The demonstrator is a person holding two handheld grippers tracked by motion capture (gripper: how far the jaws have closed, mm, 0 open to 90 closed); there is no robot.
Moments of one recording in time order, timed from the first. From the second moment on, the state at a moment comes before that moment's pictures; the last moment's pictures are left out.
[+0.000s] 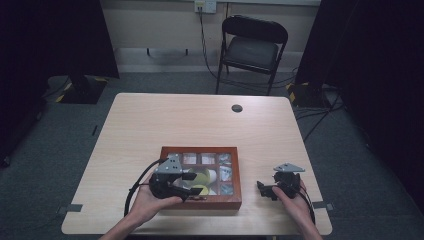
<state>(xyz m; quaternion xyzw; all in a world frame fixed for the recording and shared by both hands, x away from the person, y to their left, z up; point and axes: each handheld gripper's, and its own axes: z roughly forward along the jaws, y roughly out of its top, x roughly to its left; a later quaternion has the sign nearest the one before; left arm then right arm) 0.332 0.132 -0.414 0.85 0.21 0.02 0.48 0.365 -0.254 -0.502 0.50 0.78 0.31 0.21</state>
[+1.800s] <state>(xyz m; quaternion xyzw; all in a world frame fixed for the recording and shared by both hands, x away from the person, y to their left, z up) 0.335 0.124 -0.438 0.88 0.19 -0.03 0.43 0.365 -0.254 -0.502 0.50 0.78 0.31 0.21</state>
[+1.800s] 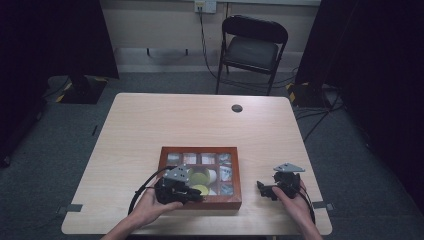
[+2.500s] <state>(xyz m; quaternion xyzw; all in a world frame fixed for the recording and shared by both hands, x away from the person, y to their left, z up) 0.341 0.126 -0.433 0.88 0.21 -0.06 0.43 0.365 -0.254 -0.502 0.50 0.78 0.31 0.21</state>
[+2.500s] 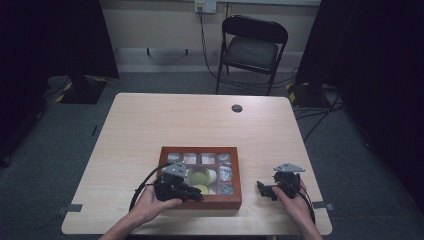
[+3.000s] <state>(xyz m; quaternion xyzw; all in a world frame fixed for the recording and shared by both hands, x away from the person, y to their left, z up) 0.347 0.132 -0.420 0.86 0.22 -0.08 0.46 0.365 -0.254 -0.502 0.50 0.78 0.31 0.21</state>
